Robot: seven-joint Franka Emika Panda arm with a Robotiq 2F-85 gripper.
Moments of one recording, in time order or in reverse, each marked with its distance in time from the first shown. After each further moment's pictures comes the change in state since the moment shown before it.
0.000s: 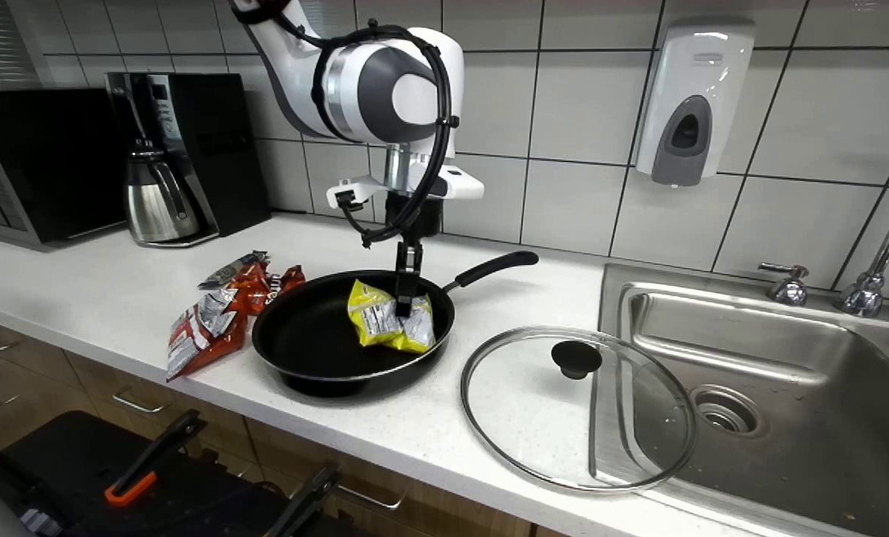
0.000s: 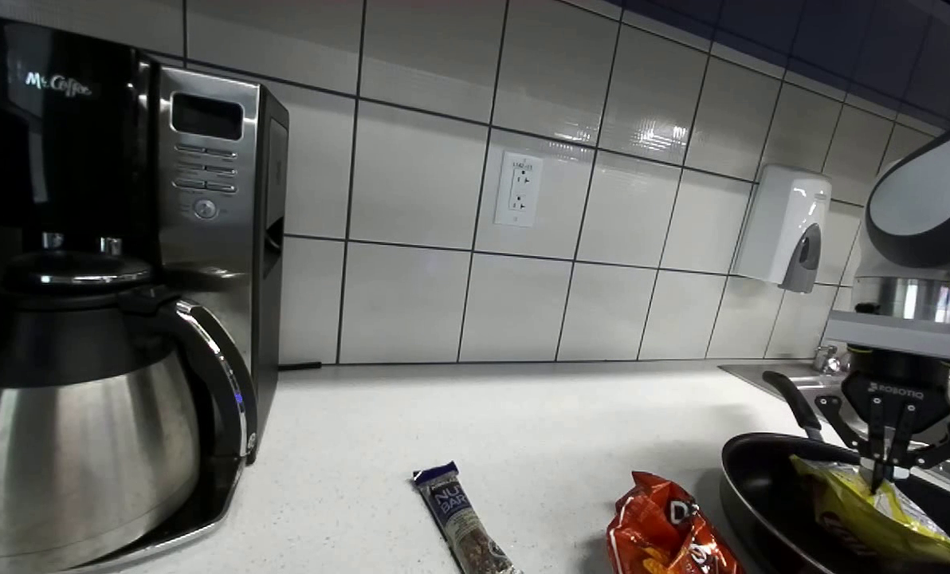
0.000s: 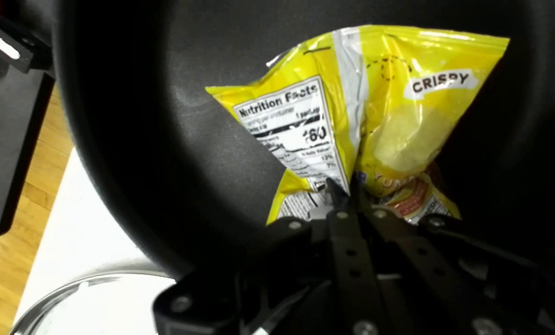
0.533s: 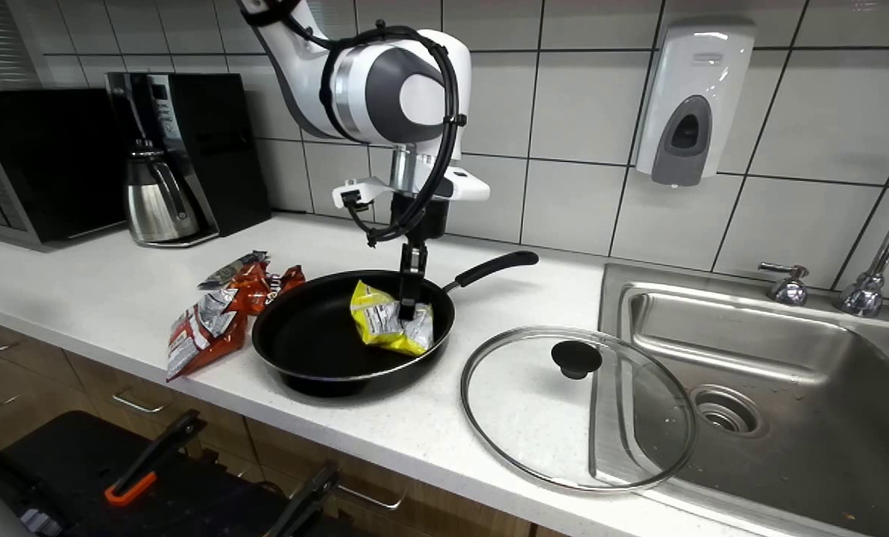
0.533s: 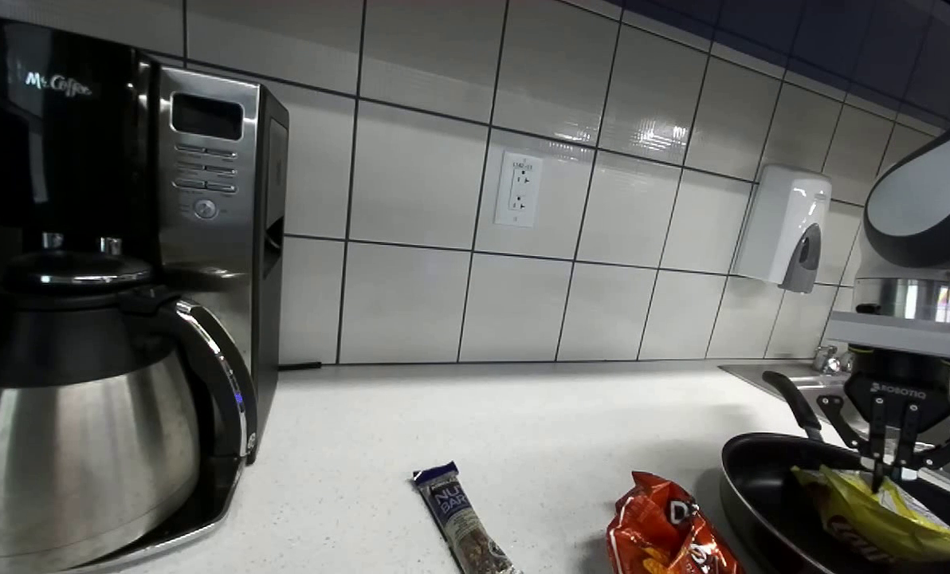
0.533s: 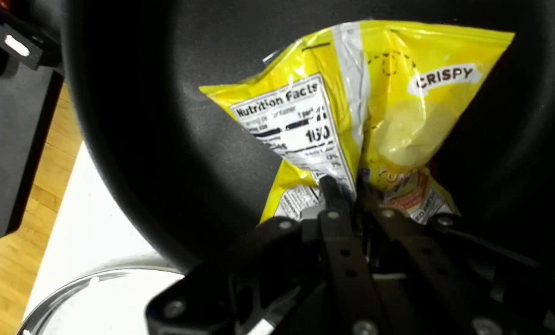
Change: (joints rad) arm -0.002 0.012 -0.011 0.018 -0.001 -0.024 0.000
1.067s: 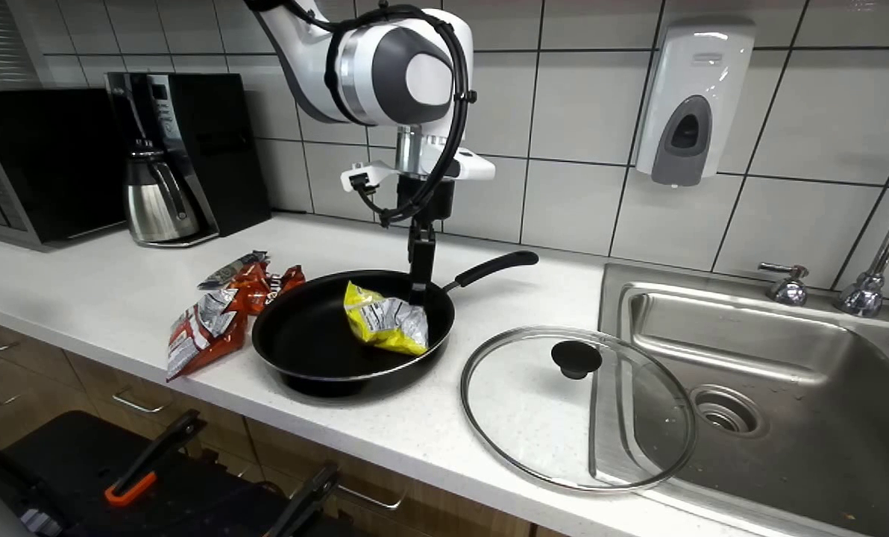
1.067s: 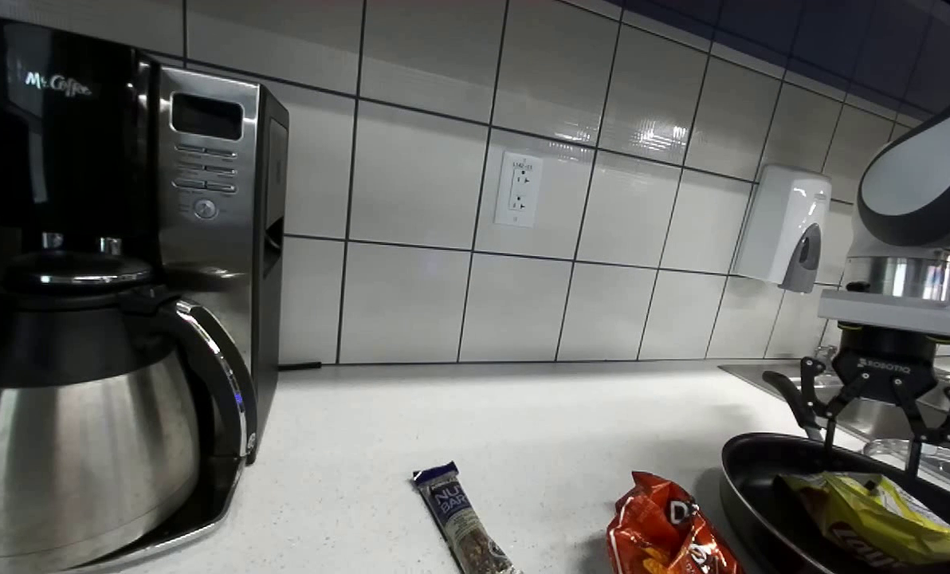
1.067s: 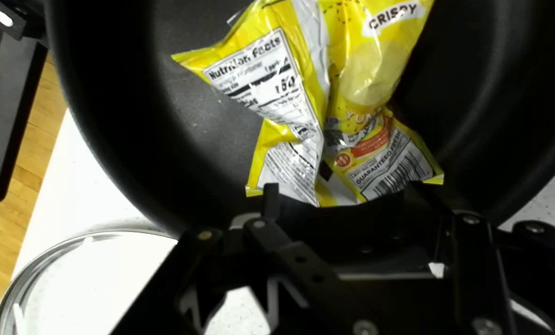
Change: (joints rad) arm 0.003 -0.014 0.001 0.042 -0.022 -0.010 0.002
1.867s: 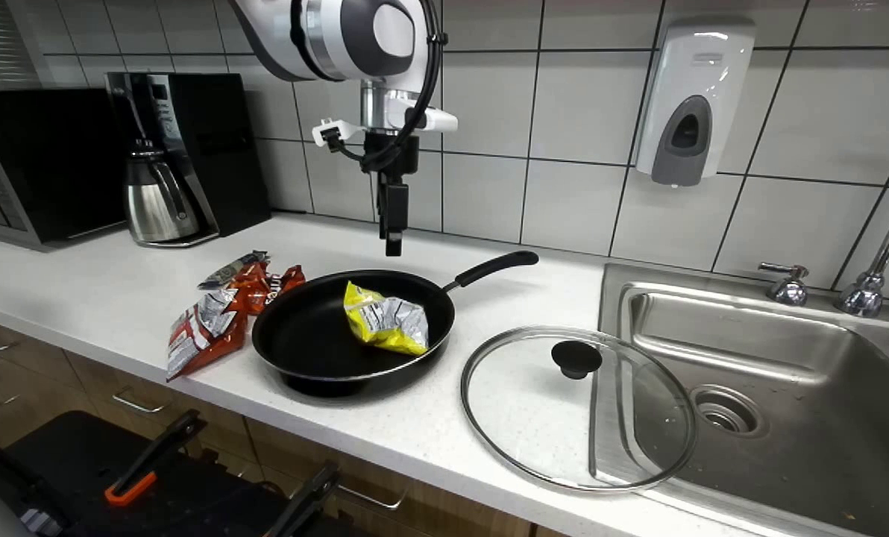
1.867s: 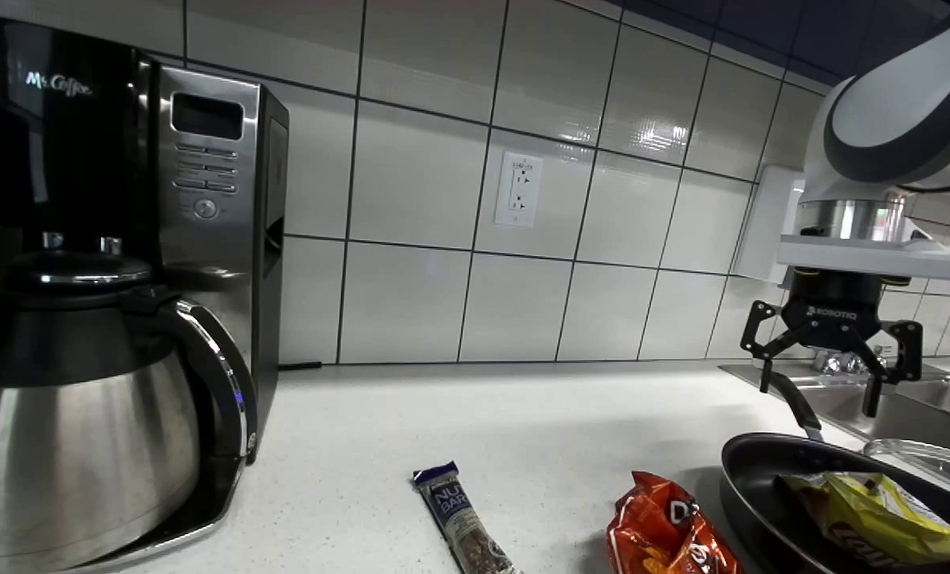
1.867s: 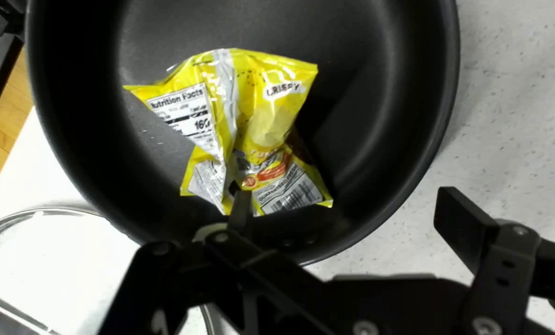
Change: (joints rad) arm 0.057 -0.059 0.078 0.068 -0.035 -0.081 0.005
